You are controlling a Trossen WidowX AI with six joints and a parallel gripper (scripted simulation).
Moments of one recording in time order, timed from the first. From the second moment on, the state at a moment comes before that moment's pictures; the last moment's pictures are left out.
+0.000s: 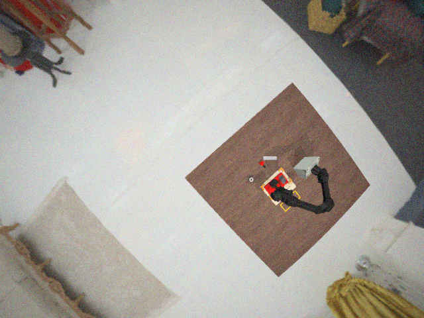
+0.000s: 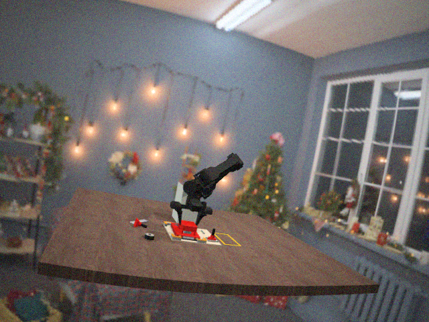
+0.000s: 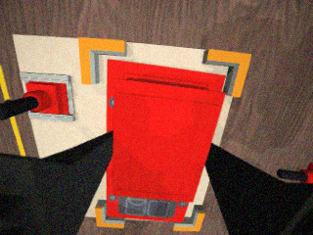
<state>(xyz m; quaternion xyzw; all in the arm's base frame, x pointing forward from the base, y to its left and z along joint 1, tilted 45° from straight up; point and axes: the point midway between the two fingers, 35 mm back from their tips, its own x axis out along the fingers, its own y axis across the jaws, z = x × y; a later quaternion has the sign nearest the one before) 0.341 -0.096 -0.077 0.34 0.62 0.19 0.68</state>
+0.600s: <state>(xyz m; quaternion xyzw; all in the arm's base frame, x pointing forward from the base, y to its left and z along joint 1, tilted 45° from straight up) 0.341 -0.093 -0.080 0.34 0.62 0.19 0.68</state>
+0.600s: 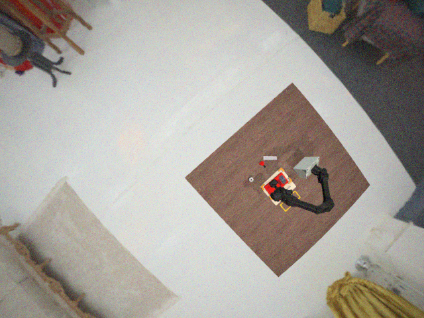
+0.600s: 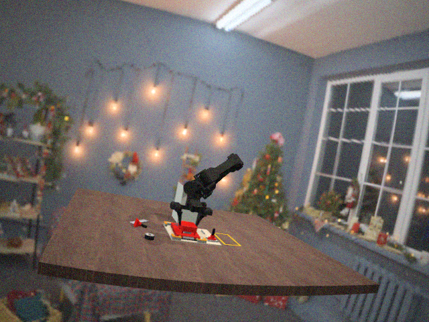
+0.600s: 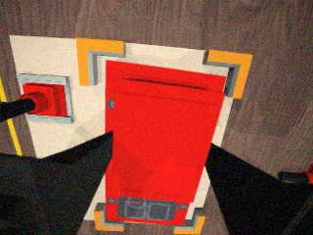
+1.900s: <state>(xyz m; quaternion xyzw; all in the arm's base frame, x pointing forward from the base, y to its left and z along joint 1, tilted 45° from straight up) 0.345 -0.084 -0.090 0.34 0.62 0.19 0.68</state>
